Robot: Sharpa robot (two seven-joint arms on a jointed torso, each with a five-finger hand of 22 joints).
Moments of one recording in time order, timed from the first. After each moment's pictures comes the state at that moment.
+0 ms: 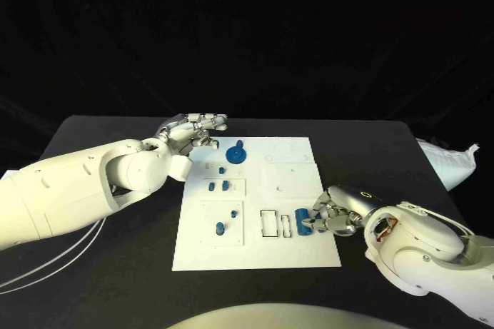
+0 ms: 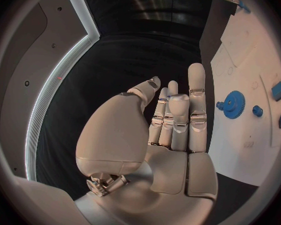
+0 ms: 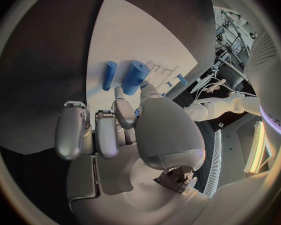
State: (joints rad) left arm 1.16 -0.86 0.00 1.47 0.07 -0.18 0.26; left_hand 1.34 -0.12 0.38 0.02 0.12 0.98 0.17 0.18 0.07 1.07 0.09 0.39 0.16 1.31 0.01 1.16 0.72 0.16 1.30 0.10 0.50 0.85; right arm 0.82 -1.05 0.14 1.94 -1.62 -0.25 -0.56; right_hand 1.22 -0.05 -0.08 0.29 0.33 1.05 0.10 0.19 0.16 1.38 0.02 1.17 1.18 1.47 -0.05 1.44 1.30 0.10 1.44 0.05 1.34 1.14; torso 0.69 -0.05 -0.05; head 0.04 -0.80
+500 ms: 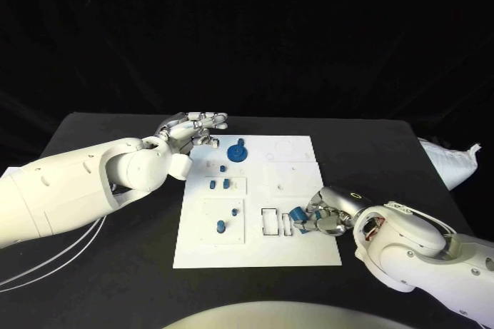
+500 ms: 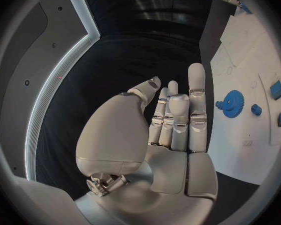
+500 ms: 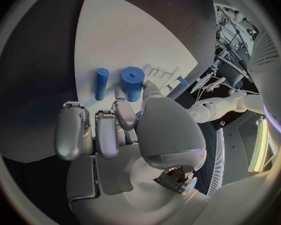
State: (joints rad) left arm 1.16 -0.86 0.00 1.47 0.07 -0.18 0.26; left_hand 1.34 -0.12 0.38 0.02 0.12 0.98 0.17 0.18 0.07 1.07 0.09 0.39 0.16 1.31 0.01 1.16 0.72 0.16 1.30 0.10 0.50 0.85; right arm 0.80 -0.99 0.14 1.90 -1.60 -0.24 -0.57; right_hand 1.22 -0.03 -0.10 0.29 0.33 1.05 0.10 0.20 0.17 1.38 0.01 1.18 1.20 1.46 -0.05 1.45 1.31 0.08 1.44 0.05 1.35 1.15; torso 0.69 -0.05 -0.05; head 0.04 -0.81
